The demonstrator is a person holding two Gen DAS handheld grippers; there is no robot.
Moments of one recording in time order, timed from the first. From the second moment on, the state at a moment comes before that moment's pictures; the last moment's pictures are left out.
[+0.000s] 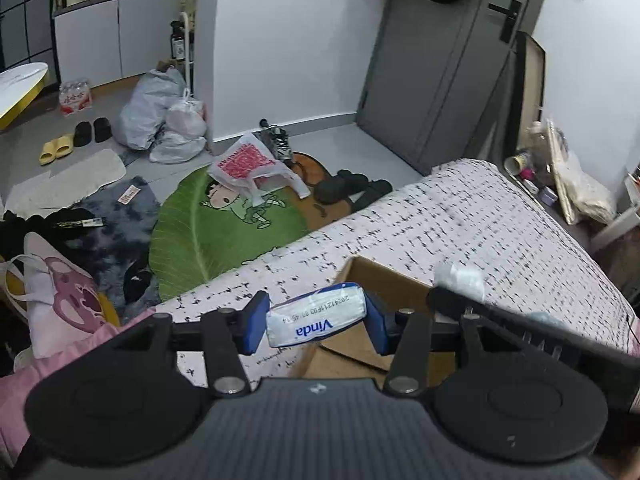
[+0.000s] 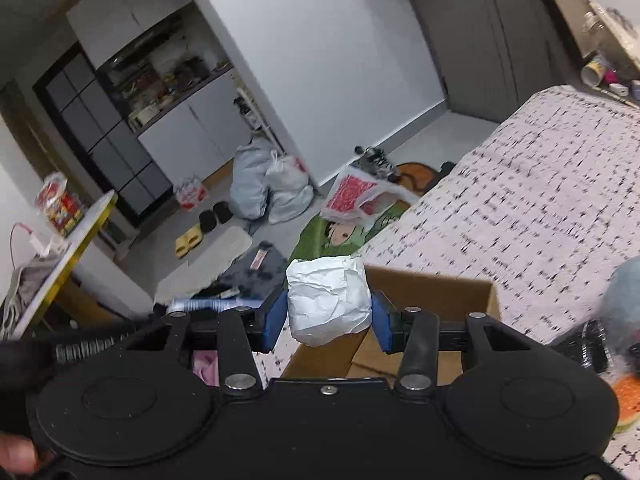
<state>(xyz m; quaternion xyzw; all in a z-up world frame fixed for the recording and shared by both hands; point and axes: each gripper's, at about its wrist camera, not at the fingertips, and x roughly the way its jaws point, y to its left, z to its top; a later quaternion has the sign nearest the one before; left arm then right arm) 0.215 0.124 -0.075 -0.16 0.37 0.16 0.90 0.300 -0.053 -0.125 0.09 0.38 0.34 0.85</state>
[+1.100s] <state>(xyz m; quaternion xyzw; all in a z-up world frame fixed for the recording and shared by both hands) 0.290 0.134 -0.143 -0.18 0.42 0.12 0.88 0.331 -0.064 -0.184 0.13 0.44 0.30 0.84</state>
